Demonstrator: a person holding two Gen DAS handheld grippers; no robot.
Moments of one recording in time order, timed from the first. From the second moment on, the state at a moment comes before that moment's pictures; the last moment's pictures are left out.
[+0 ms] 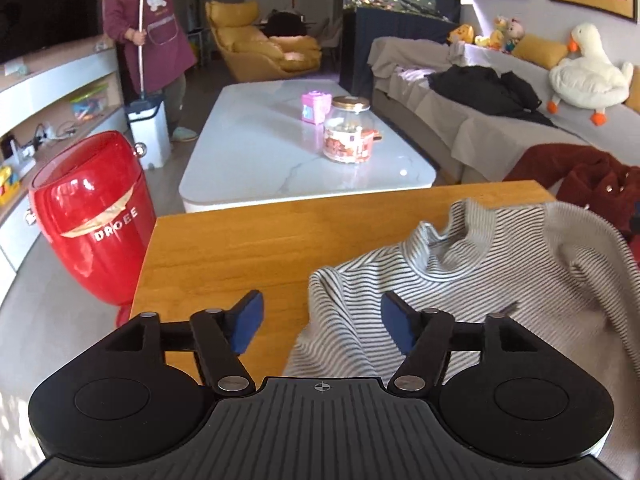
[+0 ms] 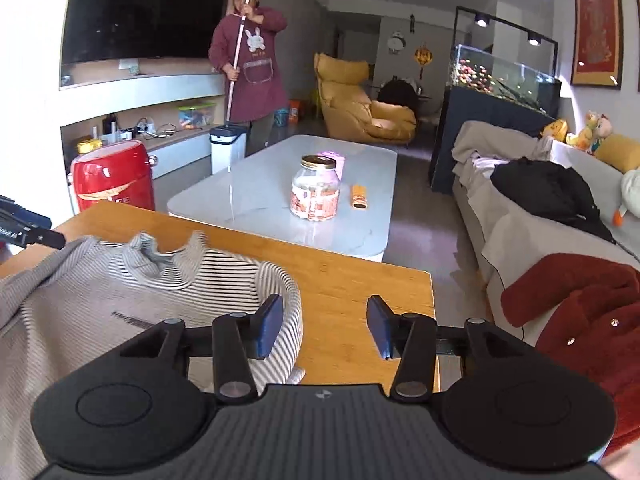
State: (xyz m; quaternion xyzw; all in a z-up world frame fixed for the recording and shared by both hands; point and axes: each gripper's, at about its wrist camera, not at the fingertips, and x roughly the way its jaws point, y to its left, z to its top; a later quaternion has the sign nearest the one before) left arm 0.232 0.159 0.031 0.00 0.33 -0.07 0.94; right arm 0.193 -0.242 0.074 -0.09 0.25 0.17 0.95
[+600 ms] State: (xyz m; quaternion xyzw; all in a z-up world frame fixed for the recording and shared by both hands) left arm 0.117 0.122 0.042 -0.06 0.32 -0.16 0.93; right arm 0.080 -0.207 0.032 -0.22 0.29 0.23 0.90
